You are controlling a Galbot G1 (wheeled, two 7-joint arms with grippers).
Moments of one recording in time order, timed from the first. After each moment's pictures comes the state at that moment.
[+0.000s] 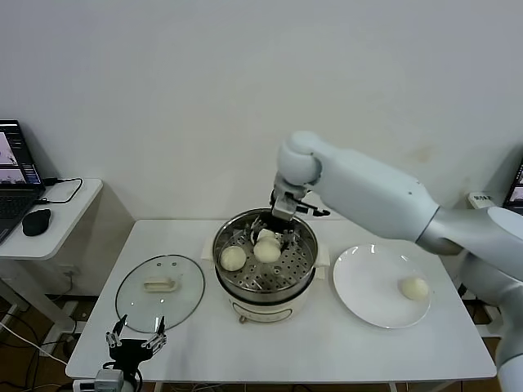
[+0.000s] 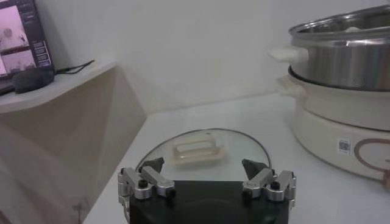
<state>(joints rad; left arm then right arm) 1.68 -1.47 -0.72 -2.05 0.03 0.20 0.05 0.33 1.22 -0.89 1.28 -0.19 0.54 -1.41</state>
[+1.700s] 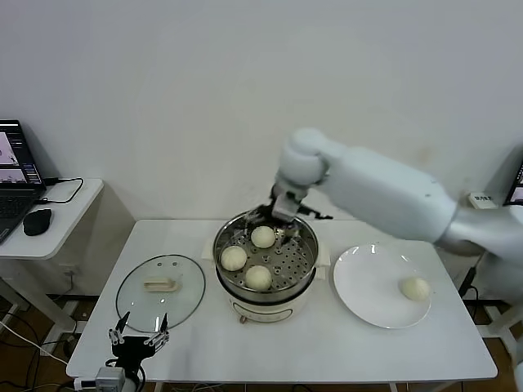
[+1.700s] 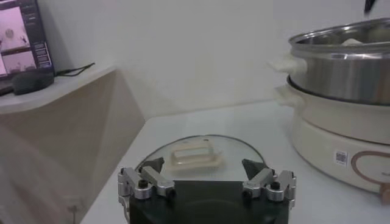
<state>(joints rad) 1.67 -1.46 -0.71 -2.06 0.01 0.20 0.06 0.38 1.04 -0.82 1.39 -0.14 0.28 -1.34</state>
